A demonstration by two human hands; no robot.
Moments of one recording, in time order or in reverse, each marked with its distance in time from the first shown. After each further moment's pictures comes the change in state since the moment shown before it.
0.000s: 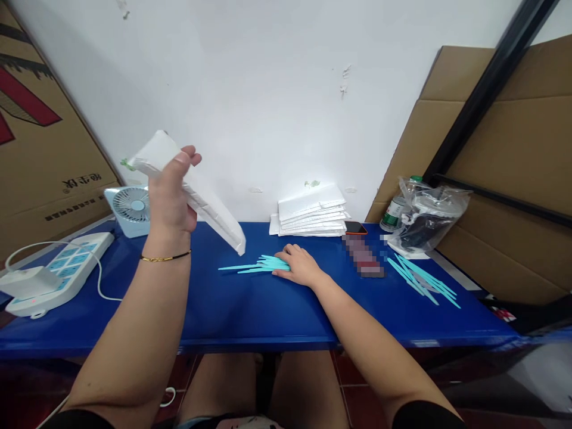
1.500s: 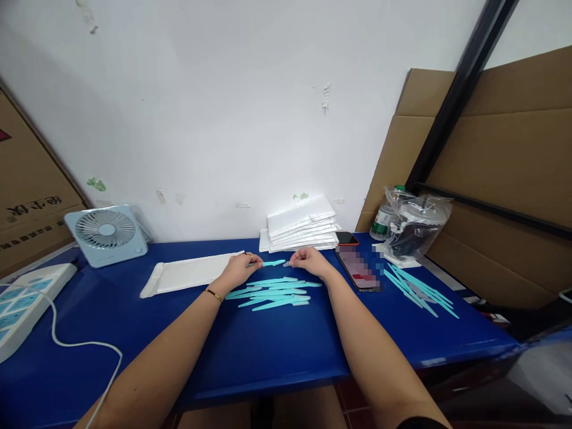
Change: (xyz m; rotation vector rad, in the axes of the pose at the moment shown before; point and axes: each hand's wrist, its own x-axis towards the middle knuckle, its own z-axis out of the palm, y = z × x) left_hand -0.082 -0.176 -0.016 1.066 -0.986 -0.217; right_hand 0.019 0.083 -0.006 0.811 0.080 0.444
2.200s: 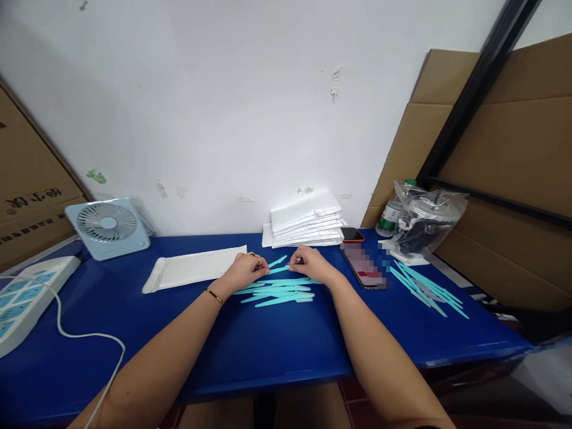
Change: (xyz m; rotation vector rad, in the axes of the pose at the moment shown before) left_hand -0.011 0.011 0.000 0.068 -0.090 0.136; right_hand -0.017 -0.021 0.008 -0.454 0.011 -0.221
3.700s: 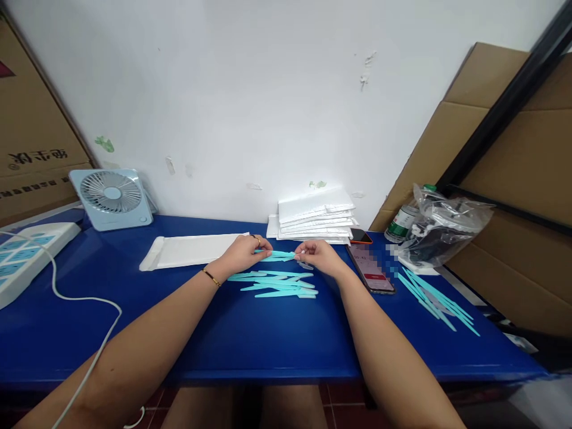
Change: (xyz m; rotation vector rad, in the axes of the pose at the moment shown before) left_hand -0.003 -0.006 -0.012 -0.047 0.123 0.009; right_hand -0.002 0.001 -0.007 0.396 -0.063 0.160
